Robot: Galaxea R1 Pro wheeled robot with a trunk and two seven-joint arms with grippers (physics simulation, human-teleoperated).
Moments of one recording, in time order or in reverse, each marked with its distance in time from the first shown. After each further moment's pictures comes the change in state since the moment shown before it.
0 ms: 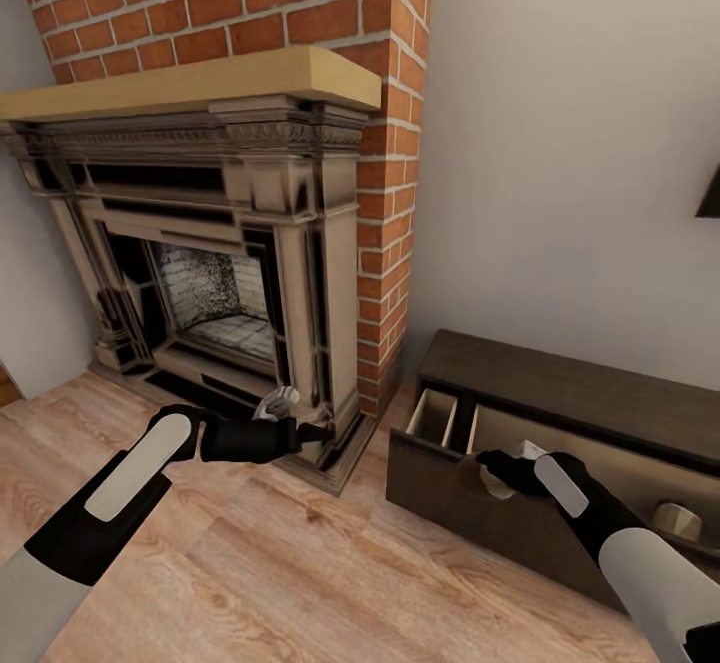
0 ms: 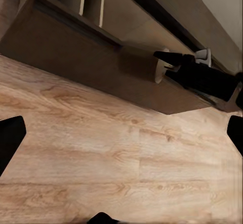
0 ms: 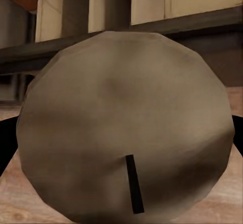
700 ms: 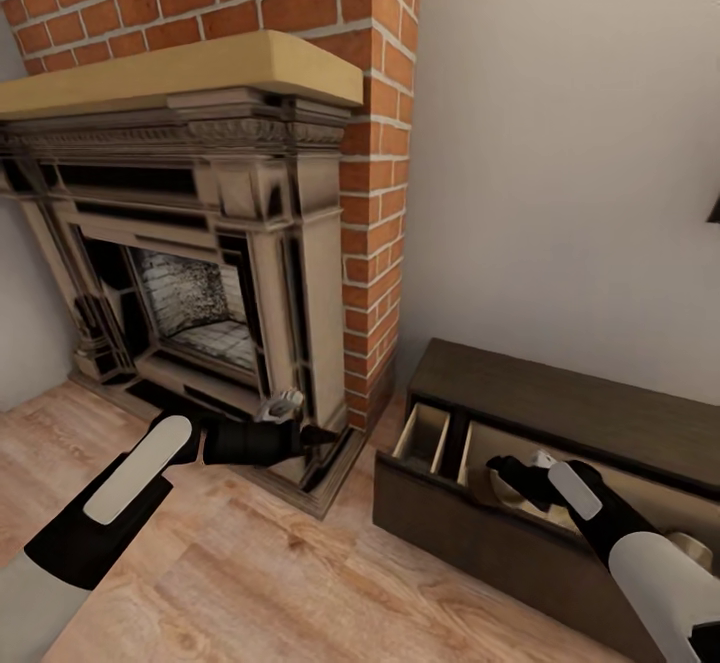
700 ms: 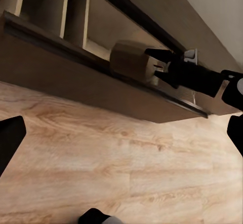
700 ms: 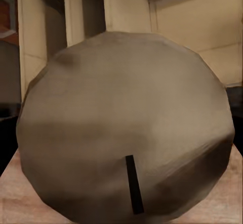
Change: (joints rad) left arm 0.007 0.000 -0.011 -0.020 0.036 0.002 0.000; right arm 0.000 -0.017 -0.069 0.066 -0.045 -0.002 0.021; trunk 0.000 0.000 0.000
